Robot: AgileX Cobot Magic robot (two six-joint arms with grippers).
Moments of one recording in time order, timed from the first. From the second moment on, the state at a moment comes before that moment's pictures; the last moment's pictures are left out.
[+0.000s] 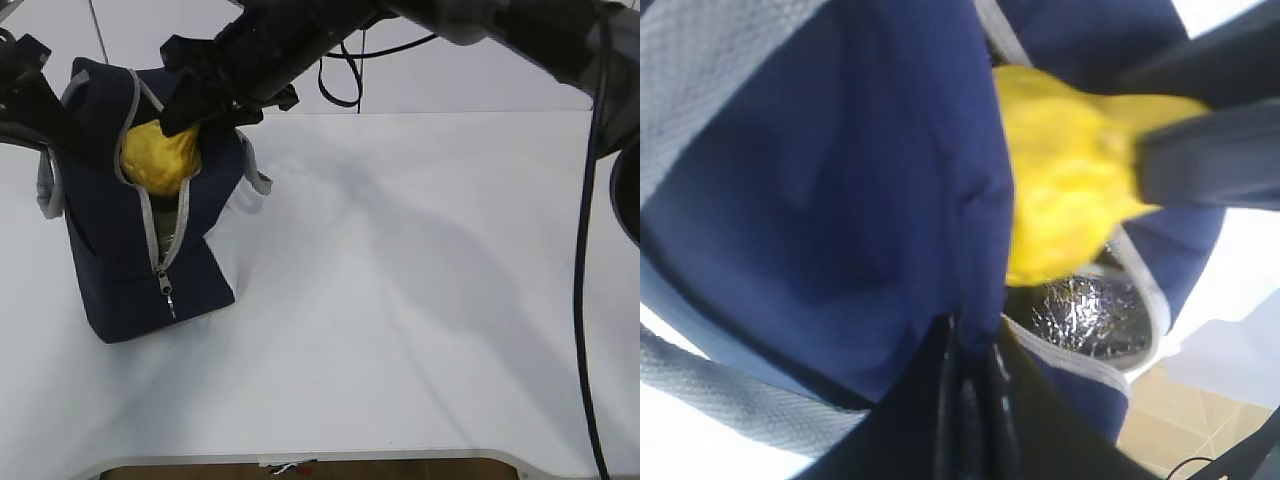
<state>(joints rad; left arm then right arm) 0.03 1.75 -1.45 -0.72 1.19 0.47 0.47 2.36 -2.36 0.76 1.13 -0.28</state>
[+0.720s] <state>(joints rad) 0.03 1.75 -1.45 -0.72 1.20 0.47 0.47 2.33 -2.44 0.76 1.13 -0.28</state>
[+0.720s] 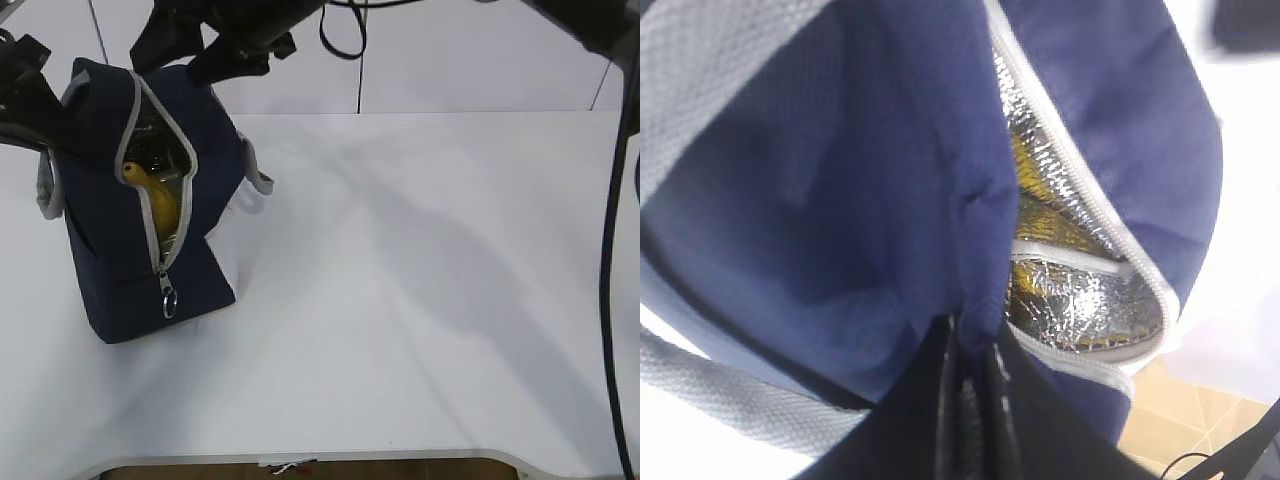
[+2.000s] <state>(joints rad) 0.03 1.75 -1.45 -0.74 1.20 0.47 0.46 2.41 -2.47 0.51 1.14 -0.28</state>
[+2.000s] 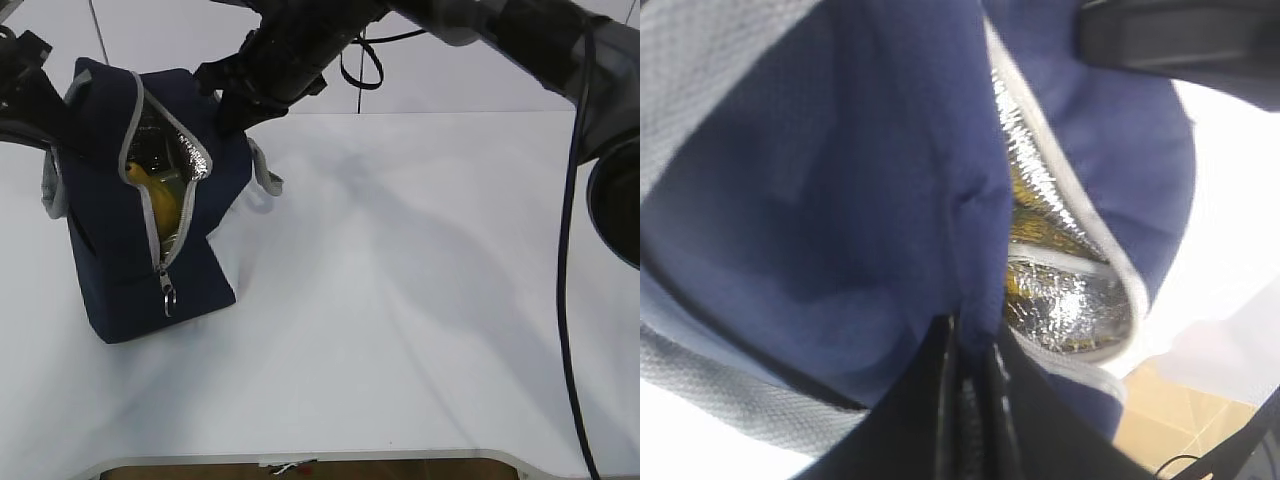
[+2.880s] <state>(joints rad) -0.04 1.75 -1.45 -0.94 1.20 0.45 0.45 2.16 -2.37 0.14 1.28 0.06</state>
